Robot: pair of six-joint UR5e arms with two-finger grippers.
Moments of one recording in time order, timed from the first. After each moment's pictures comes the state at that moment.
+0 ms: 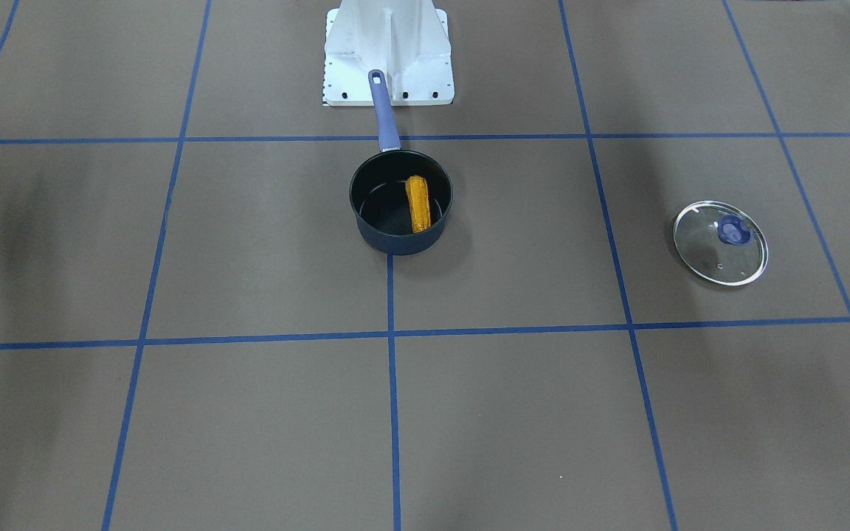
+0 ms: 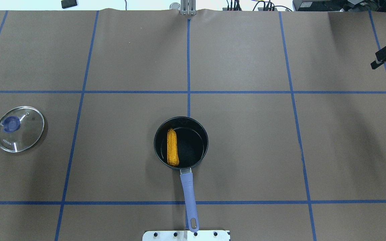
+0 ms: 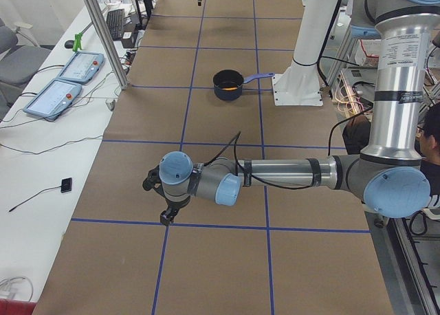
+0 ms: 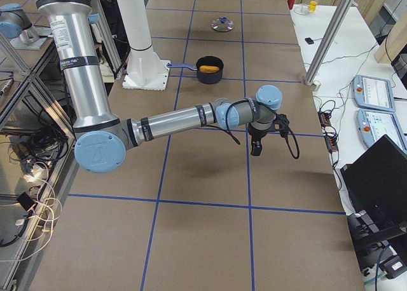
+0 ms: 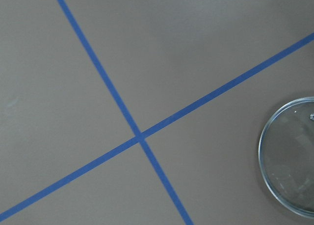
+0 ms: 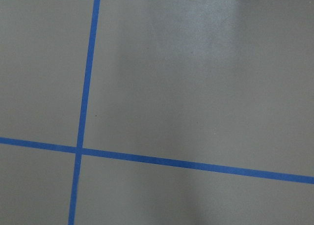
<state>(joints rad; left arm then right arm) -1.55 -1.58 -1.51 -1.87 -2.40 0.31 1.34 -1.38 1.62 -1.53 2.40 0.34</state>
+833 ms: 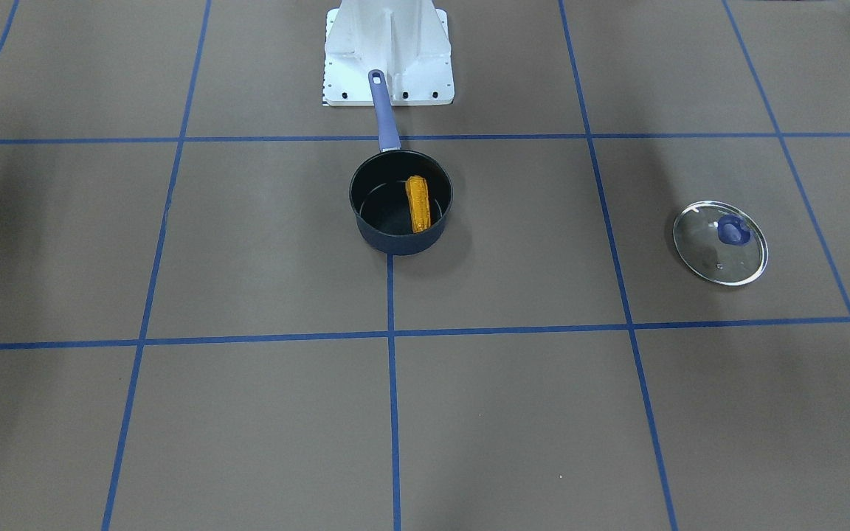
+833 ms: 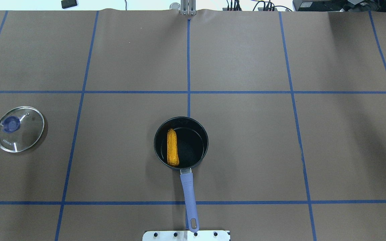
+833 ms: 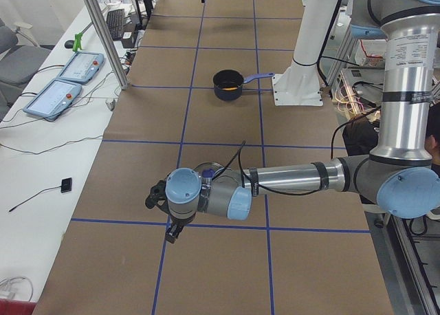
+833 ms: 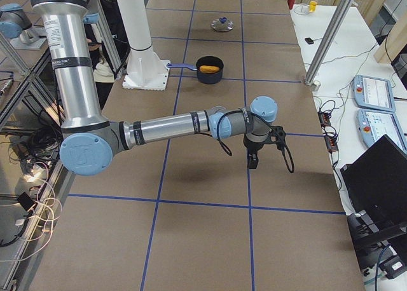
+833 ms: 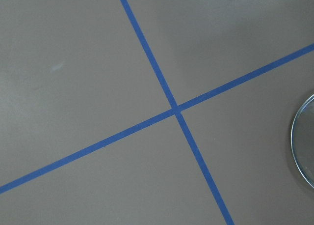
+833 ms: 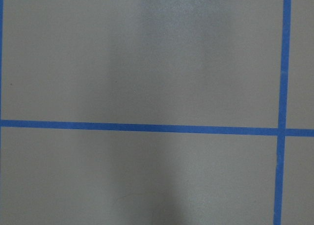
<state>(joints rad) -1.61 -1.55 -1.48 -1.88 -2.40 0.31 1.38 -1.41 1.62 -1.53 2.36 0.27</state>
